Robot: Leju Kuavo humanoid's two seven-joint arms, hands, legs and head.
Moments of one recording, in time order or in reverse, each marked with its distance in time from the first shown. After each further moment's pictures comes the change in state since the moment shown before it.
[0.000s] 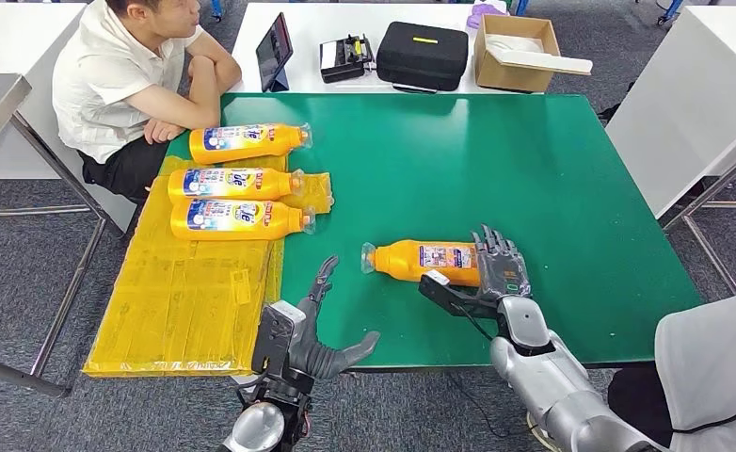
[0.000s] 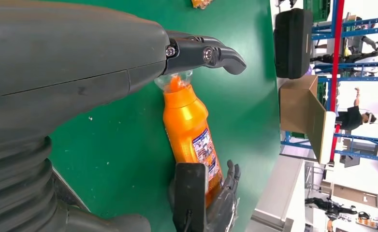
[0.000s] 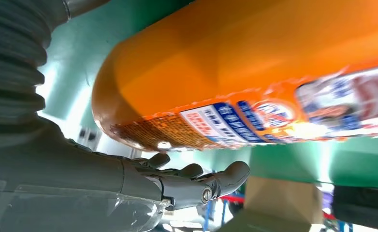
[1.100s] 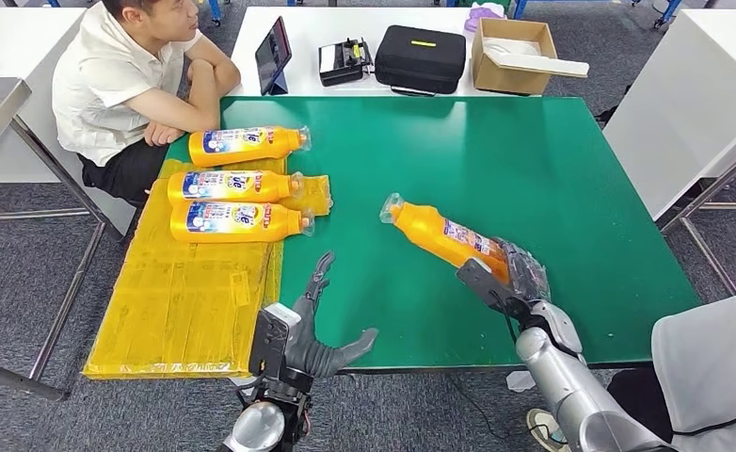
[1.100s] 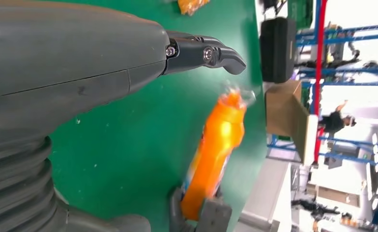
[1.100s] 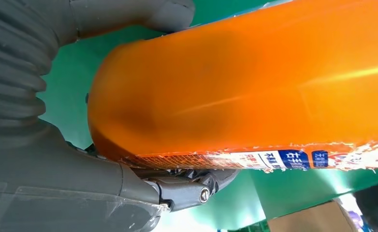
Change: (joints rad) left arm -0.002 0.000 -0.001 0.001 0.017 0.023 -0.060; right arm -0.002 0.039 -0.240 0.169 -0.442 0.004 -0.434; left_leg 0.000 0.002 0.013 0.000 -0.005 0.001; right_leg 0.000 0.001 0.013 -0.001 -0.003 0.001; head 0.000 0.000
